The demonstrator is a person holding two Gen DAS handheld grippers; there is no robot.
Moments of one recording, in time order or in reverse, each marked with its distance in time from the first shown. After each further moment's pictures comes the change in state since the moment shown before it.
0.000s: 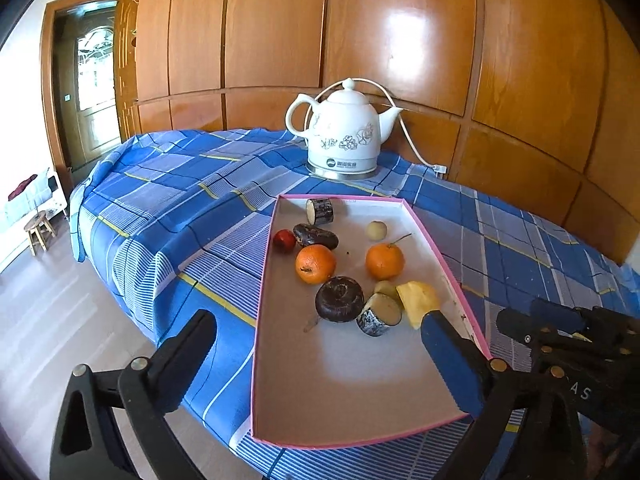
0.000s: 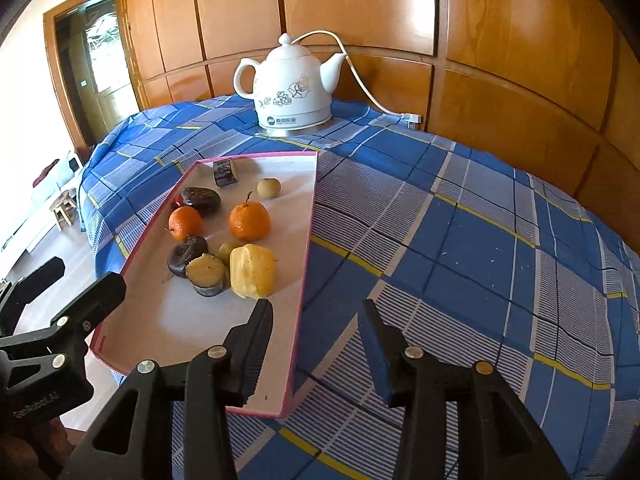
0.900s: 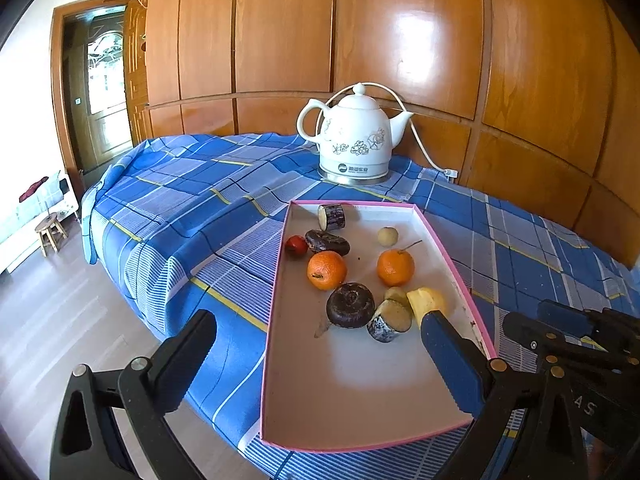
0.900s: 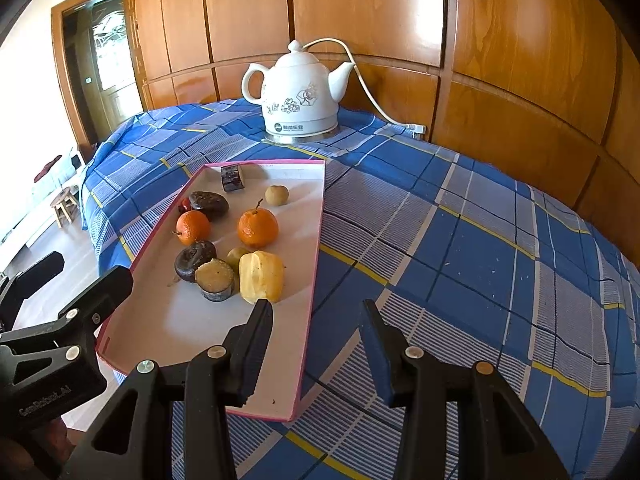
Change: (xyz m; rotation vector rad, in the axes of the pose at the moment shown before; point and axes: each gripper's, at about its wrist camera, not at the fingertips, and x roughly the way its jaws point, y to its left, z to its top) left arm -0.002 -0.001 0.002 -0.007 -0.014 0.048; right arm -0.004 0.009 0.002 -0.027 -0.023 -0.005
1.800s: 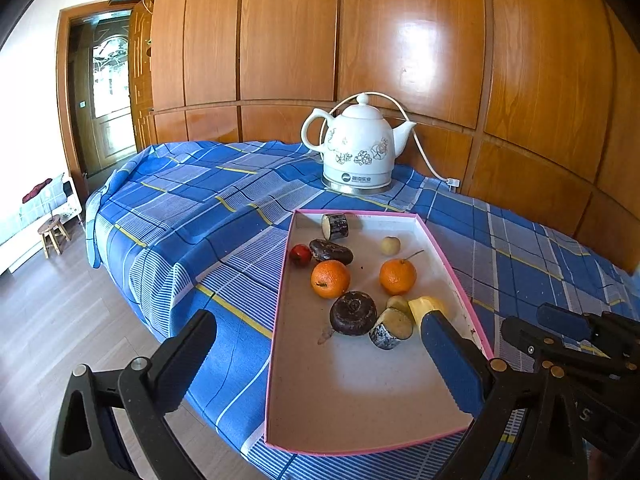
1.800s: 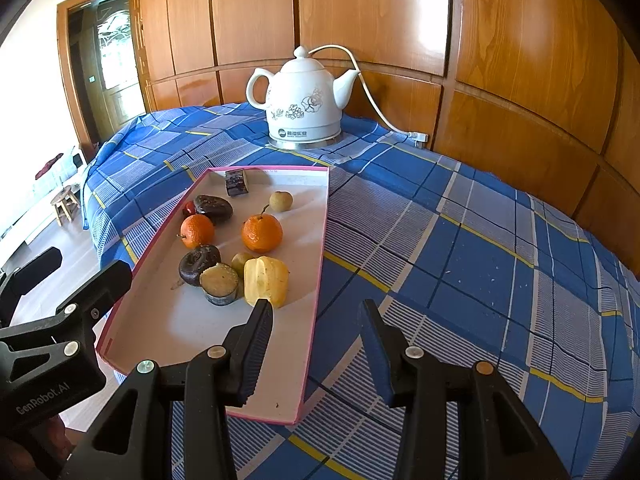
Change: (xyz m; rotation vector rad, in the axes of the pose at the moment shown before) left arm -0.006 0.003 0.001 -0.006 -0.031 0.009; right arm -0.003 0.004 0.002 -0.014 -0.018 -0.005
